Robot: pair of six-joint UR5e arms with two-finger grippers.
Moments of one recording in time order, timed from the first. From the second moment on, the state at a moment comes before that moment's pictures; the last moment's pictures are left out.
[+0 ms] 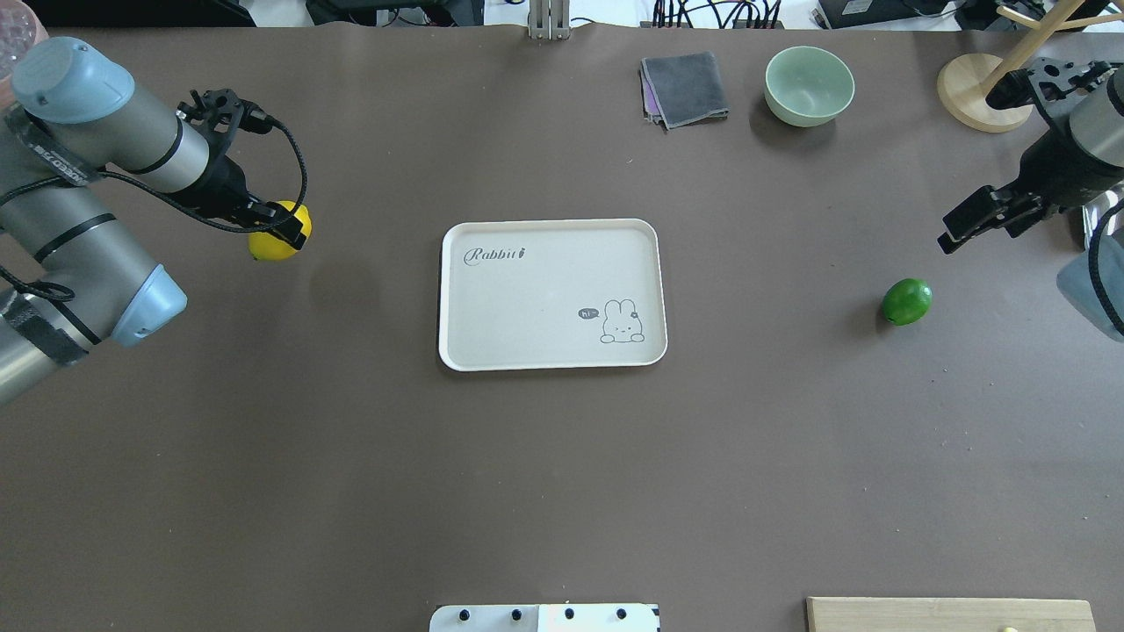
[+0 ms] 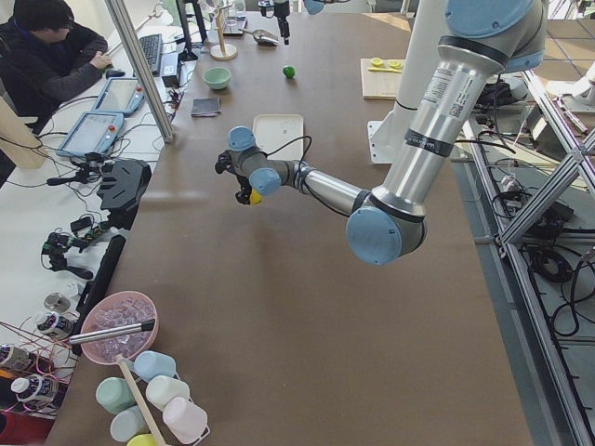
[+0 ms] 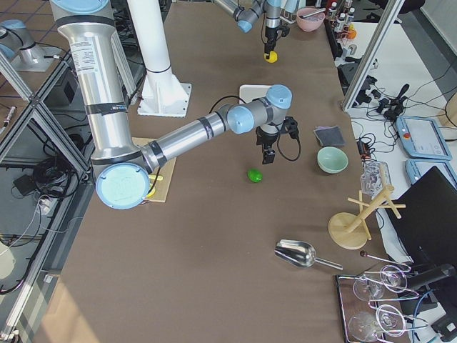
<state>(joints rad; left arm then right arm) -0.90 -2.00 -1.47 -2.04 -2.26 -0.63 1.13 -1.39 1.86 -1.65 2.34 0.31</state>
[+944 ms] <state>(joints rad) -0.64 -2.18 -1.49 -2.04 -2.10 -1.09 1.13 -1.39 1.86 -1.65 2.34 0.31</state>
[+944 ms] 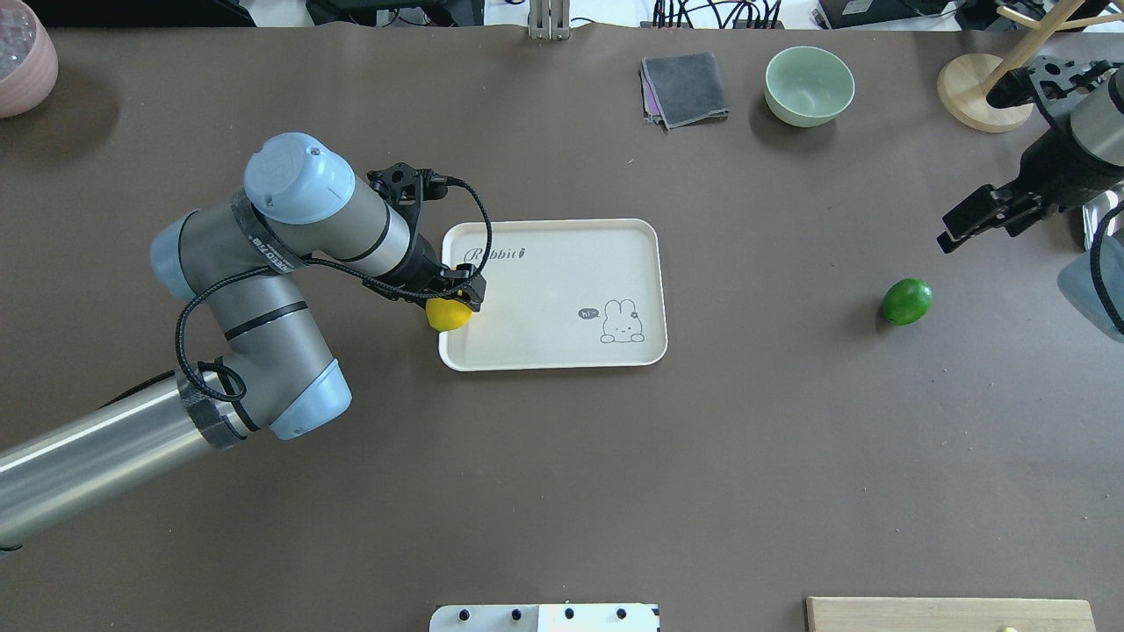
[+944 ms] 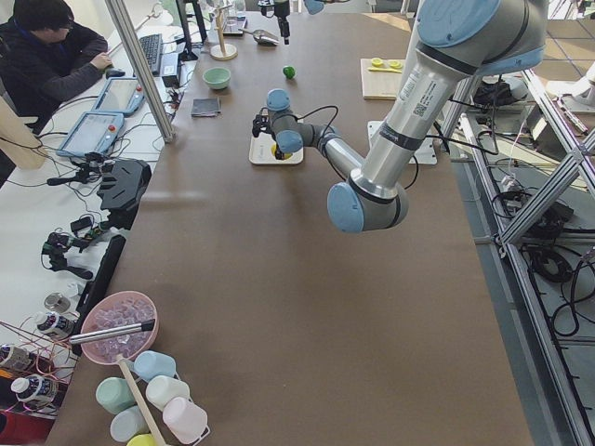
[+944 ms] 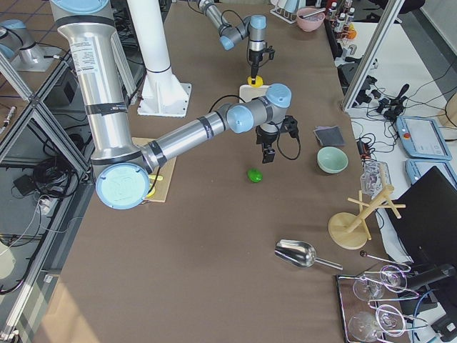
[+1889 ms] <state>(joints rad) -0.69 -2.16 -1.48 -2.04 -2.10 -1.04 1.10 -1.39 1.86 -1.65 2.33 0.35</state>
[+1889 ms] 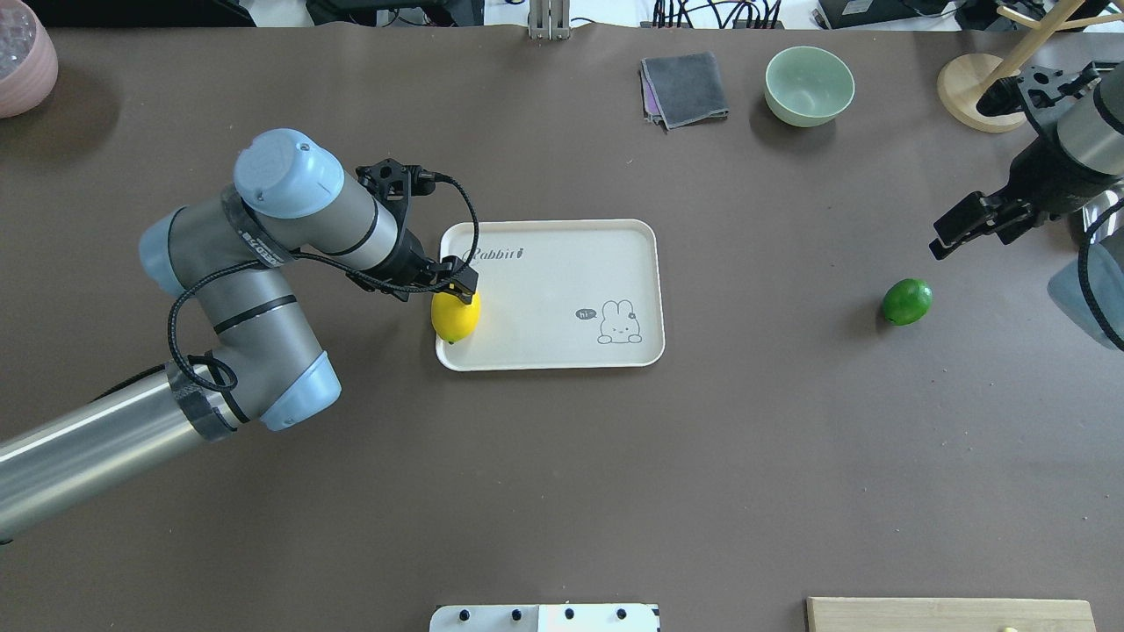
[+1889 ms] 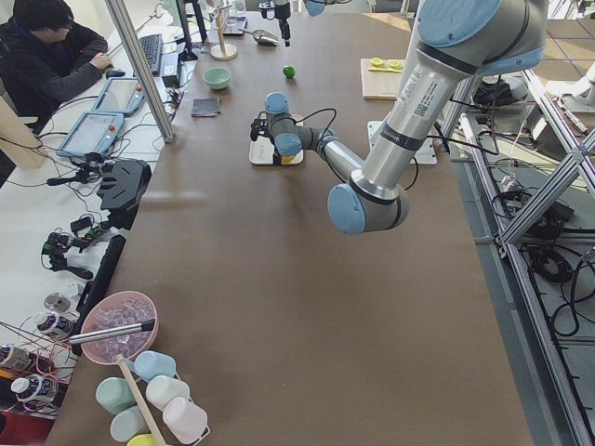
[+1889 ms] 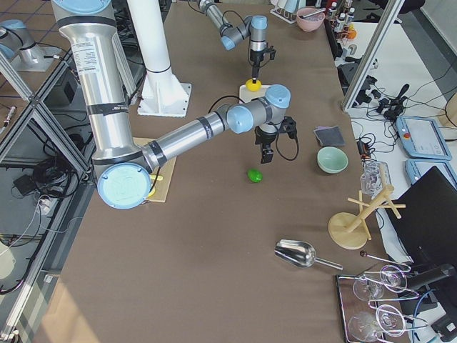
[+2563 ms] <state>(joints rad) -0.93 -2.12 -1.43 -1.97 -2.29 -0.86 1.06 -1.37 1.85 -1.65 2.29 0.42</state>
